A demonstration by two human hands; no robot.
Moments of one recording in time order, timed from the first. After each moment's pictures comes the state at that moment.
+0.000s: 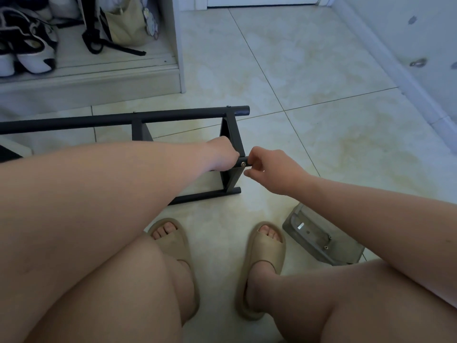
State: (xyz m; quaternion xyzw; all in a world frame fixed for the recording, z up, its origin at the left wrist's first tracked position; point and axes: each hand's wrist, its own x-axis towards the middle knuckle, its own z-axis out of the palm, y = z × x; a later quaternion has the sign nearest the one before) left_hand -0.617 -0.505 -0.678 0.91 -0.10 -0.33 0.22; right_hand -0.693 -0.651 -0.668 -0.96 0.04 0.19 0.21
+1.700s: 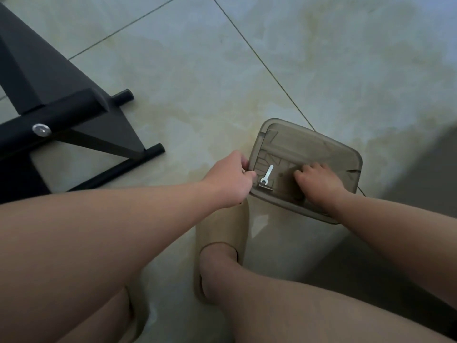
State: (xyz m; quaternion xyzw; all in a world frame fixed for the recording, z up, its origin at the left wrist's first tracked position) left_hand -0.737 -0.691 -0.868 0.78 -0.12 -0.52 0.33; right_hand -0.863 -0.899 -0.923 -0.89 0.05 0.42 -0.17
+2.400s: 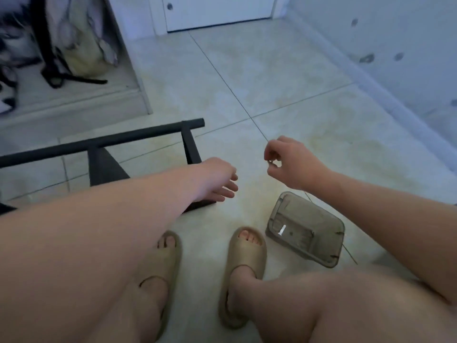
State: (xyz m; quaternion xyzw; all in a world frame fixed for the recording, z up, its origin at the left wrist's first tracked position) left_hand -0.677 -0.567 -0.647 0.75 0.06 -0.47 0.46; right_hand -0.734 -0.758 -0.630 -0.98 0.01 0.03 0.20
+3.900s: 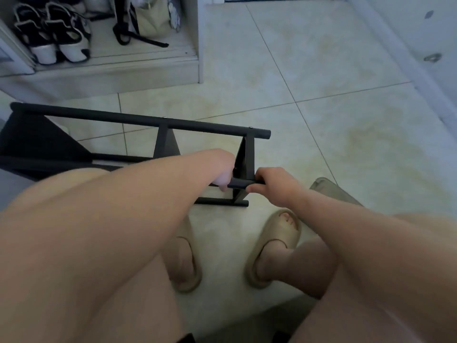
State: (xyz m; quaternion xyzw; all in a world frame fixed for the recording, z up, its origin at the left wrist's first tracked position) left_hand -0.700 -0.456 -0.642 0.87 -0.28 -0.39 -0.09; right_hand -0.766 -0.612 -0.676 -0.94 0.04 0.29 0.20
